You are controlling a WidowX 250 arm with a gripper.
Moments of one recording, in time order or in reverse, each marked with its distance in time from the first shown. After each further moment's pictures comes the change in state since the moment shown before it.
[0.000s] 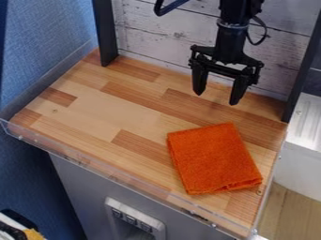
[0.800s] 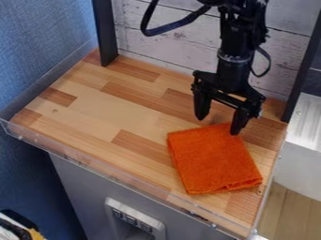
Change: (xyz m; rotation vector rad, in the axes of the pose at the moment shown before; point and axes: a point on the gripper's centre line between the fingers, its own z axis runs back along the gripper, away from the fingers) arm -0.036 -0.026 -0.020 0.000 -0.093 -0.170
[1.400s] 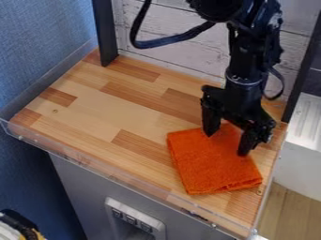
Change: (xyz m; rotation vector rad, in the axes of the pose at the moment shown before) arm -0.025 -0.024 0.001 0.007 -0.055 -0.122
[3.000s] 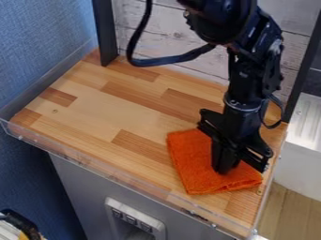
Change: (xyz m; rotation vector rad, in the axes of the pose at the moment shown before) arm -0.027 -0.018 -0.014 -0.026 0.089 -0.062
